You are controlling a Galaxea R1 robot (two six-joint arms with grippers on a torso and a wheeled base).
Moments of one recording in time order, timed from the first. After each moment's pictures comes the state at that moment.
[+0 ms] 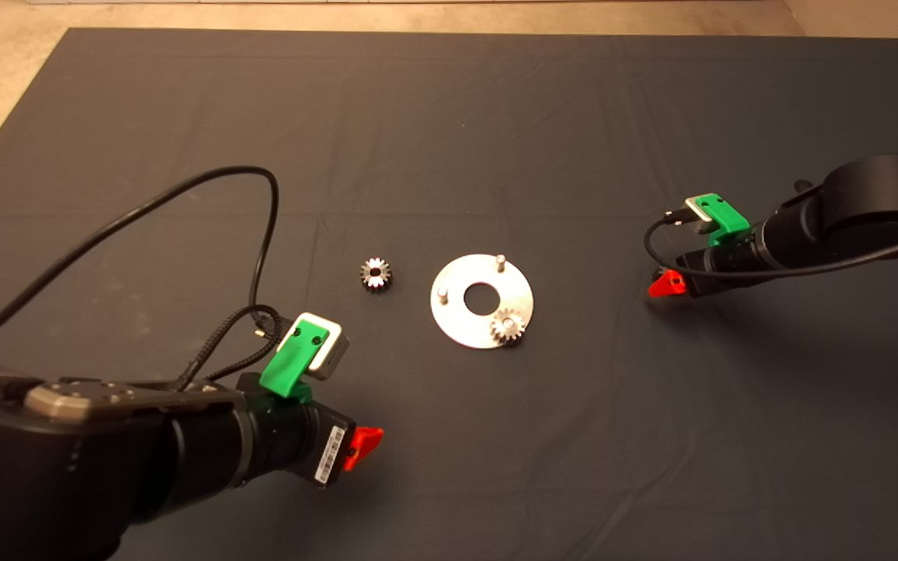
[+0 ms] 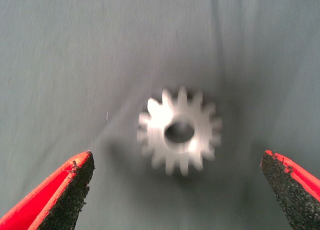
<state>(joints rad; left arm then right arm) -0.17 2.28 -0.34 0.91 1.53 -1.48 0.28 2.19 -1.03 -0.57 -1.29 1.05</state>
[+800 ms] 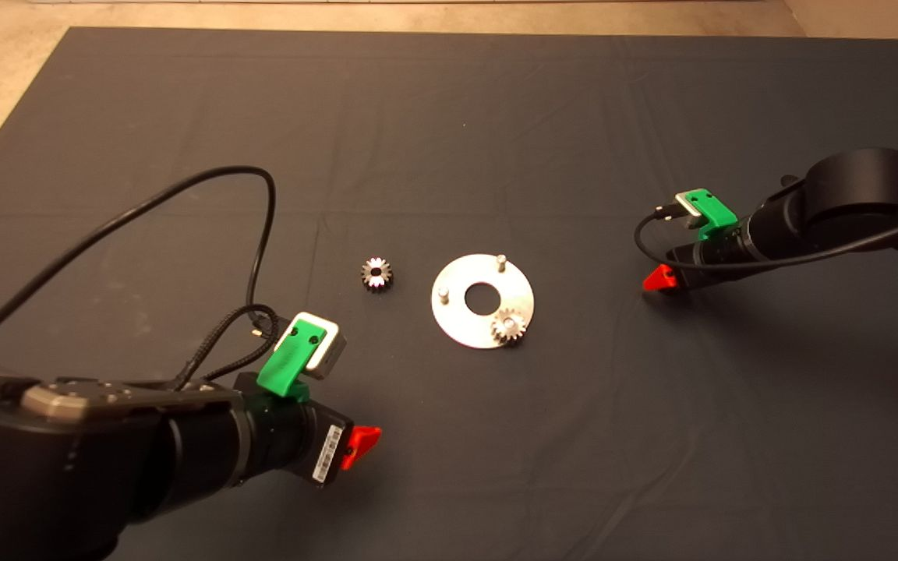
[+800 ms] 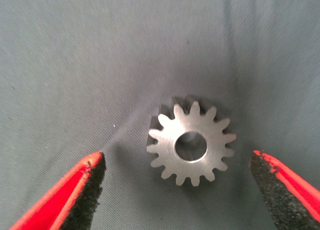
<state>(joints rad) -0.17 2.27 -0.34 0.91 1.53 -1.48 0.27 2.20 -1.04 -0.57 -1.28 1.04</state>
